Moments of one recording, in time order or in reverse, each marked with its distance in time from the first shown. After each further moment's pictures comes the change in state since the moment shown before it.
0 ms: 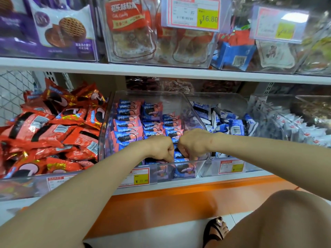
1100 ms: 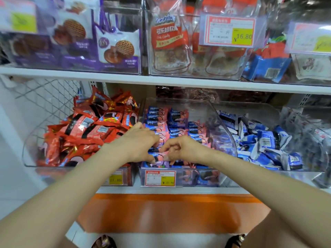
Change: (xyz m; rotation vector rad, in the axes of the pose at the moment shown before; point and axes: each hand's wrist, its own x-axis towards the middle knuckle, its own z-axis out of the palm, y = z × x) left_hand -0.104 -0.053 -0.028 0.572 0.273 -0.094; right_hand 0.026 -0.064 -0.012 1.154 0.297 -0.254
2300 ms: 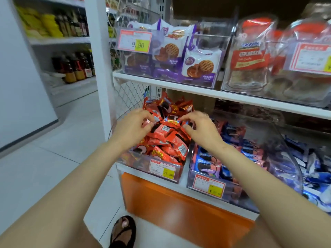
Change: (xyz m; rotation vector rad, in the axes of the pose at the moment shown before) left_hand -0.124 -0.073 0.003 -0.488 0.572 -0.714; right_hand 0.082 -0.079 0.031 -0.423 0.478 -0.505
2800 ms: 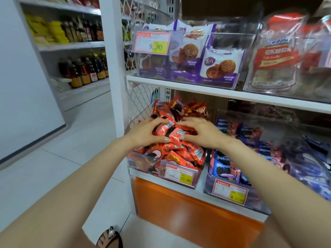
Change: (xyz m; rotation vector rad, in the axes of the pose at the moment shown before) left_hand 0.018 -0.043 0.010 0.017 -0.391 -0.017; right_hand 0.027 -0.013 0.023 -0.125 -0.388 -0.048
